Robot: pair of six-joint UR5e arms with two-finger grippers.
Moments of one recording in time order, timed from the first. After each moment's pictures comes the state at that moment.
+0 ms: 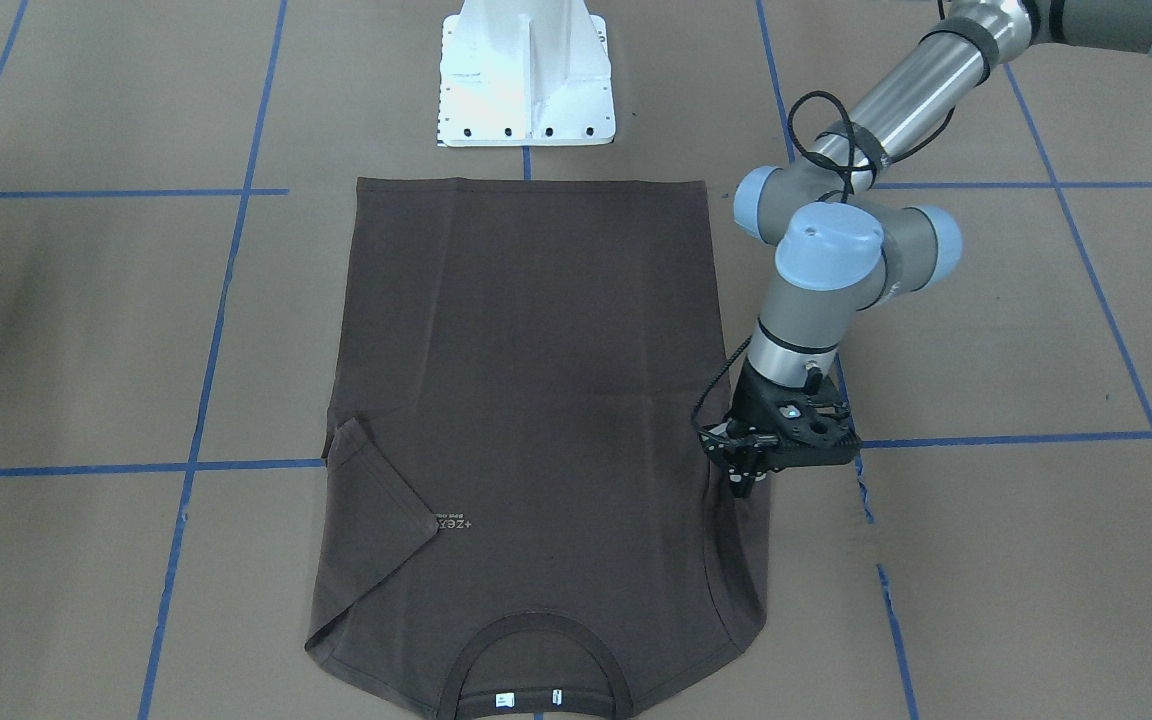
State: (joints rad) left arm -0.74 -2.24 -1.33 -2.08 -1.72 -1.18; right arm 1.38 -1.37 1.59 -1.26 2.35 0.32
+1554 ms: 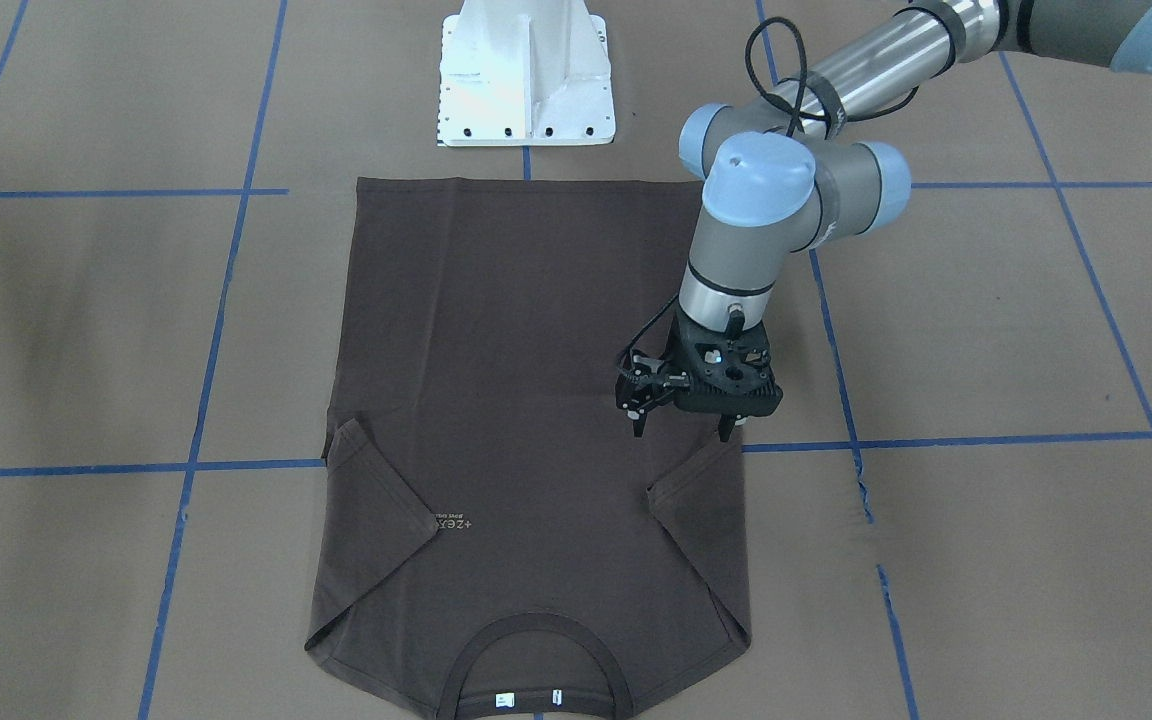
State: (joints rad) left arm -0.71 -2.23 -1.56 -1.88 -1.76 -1.05; right arm 1.22 -1.40 1.75 -1.25 2.27 0.61
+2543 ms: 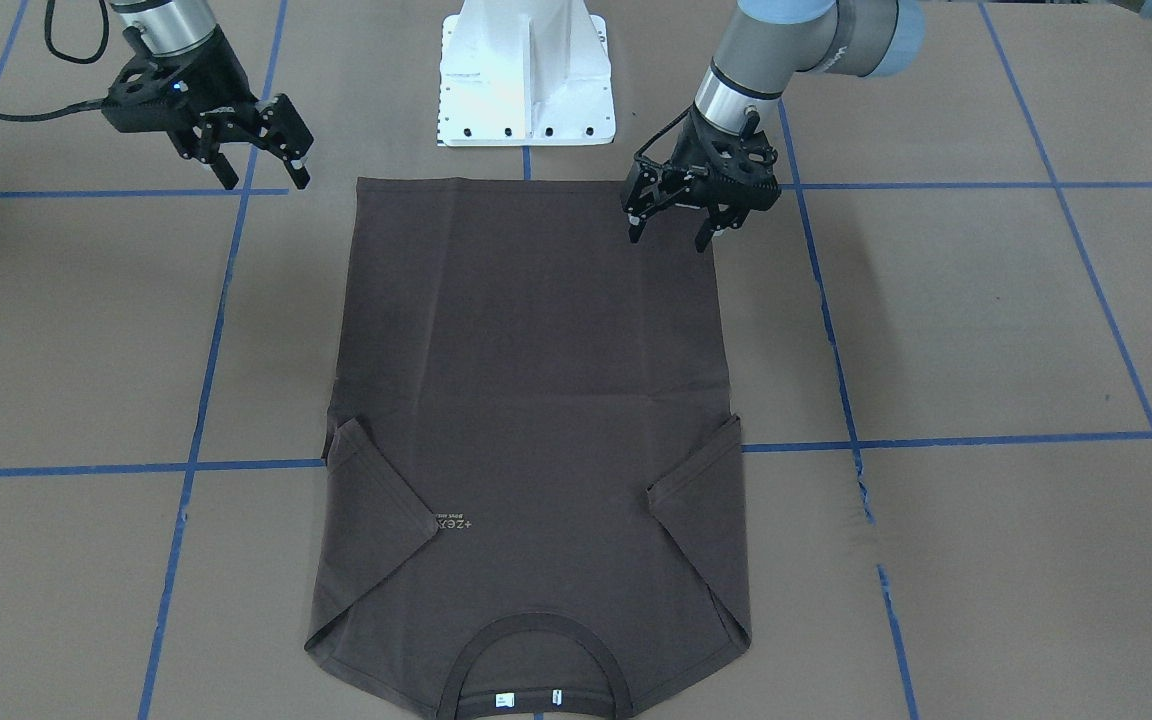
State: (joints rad) left arm -0.42 -1.86 -2.02 -1.87 -1.70 -1.37; right arm 0.35 -1.66 2.31 -1.26 1.59 1.58
